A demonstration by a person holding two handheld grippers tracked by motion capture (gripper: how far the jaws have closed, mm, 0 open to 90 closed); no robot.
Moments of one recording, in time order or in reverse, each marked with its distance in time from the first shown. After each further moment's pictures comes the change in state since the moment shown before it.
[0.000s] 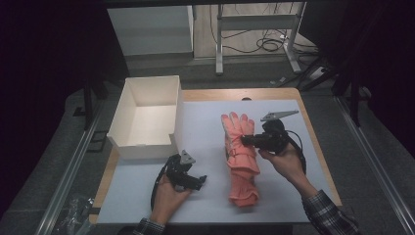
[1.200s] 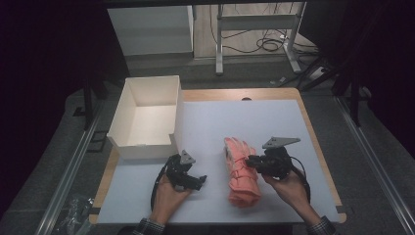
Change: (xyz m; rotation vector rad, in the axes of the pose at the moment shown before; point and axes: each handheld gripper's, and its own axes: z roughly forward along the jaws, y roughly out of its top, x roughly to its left) left arm 0.000 0.000 0.000 -0.001 -0.002 0.000; right arm 0.023 -0.059 -0.005 0.024 -0.113 -0.056
